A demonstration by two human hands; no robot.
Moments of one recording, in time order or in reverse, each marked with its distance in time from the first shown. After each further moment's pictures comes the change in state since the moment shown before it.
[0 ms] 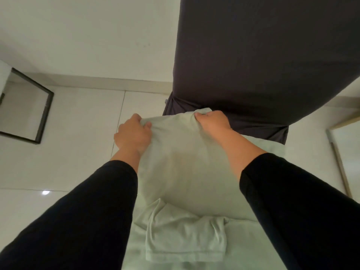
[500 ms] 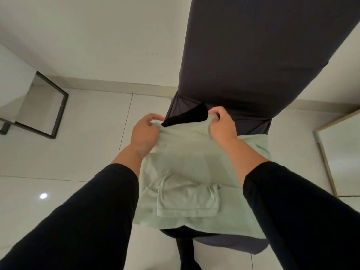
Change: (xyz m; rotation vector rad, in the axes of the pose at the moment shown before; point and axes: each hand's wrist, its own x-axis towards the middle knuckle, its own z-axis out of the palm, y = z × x) left_hand -0.094 -0.002 -0.057 -0.642 -0.130 0.018; right_hand -0.108 0.022 -0.022 0.206 0.167 -0.214
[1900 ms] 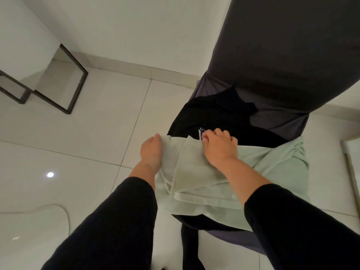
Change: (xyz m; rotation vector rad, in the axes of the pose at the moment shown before) left_hand -0.027 -0.122 0.010 -0.208 0.160 -0.434; right_hand -0.059 0.054 0.091 -0.800 -0.168 -0.331
